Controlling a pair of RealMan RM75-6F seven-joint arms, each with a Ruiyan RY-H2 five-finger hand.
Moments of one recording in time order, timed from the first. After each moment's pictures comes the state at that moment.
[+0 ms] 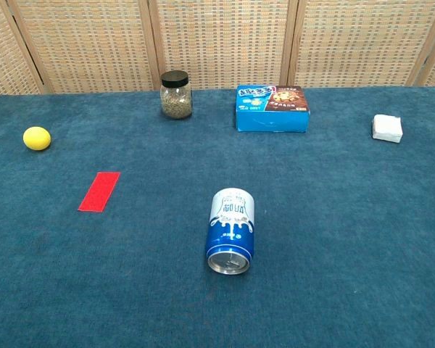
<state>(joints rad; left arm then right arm) -0.04 -1.12 0.01 -1.94 1.57 1.55 0.44 0.00 -0.90 0.02 -1.72 -1.59 1.56 0.08</state>
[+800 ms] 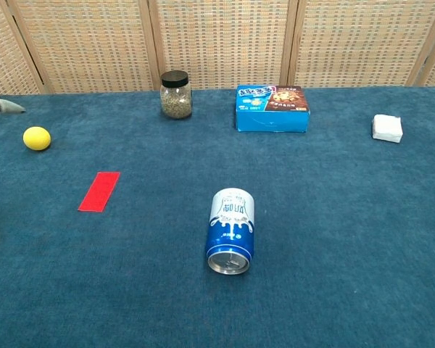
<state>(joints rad) -0.34 -1.26 -0.15 -1.77 1.27 1.13 0.46 0.02 -0.90 0.03 -1.72 -1.53 1.50 0.07</state>
